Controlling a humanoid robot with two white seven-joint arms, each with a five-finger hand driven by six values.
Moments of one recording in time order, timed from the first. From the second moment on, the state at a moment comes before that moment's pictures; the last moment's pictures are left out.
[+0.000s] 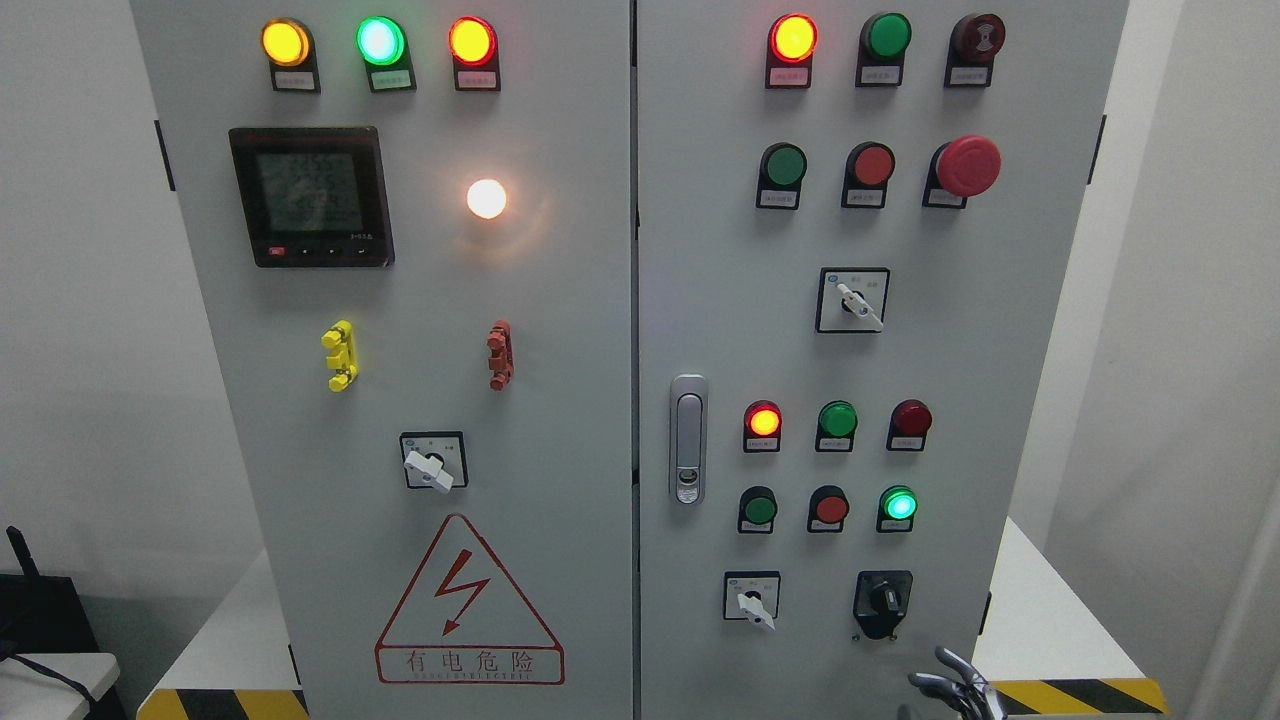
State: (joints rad) left arm 0.00 -0.09 0.08 0.06 0.00 -0.16 0.05; right arm -0.03 -0.05 0.03 -1.53 -0.07 -0.34 -0.12
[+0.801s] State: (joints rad) left arm 0.00 -0.09 0.08 0.06 0.00 -0.16 0.05; right arm 0.17 -0.13 0.01 -1.71 -0.08 -0.37 0.04
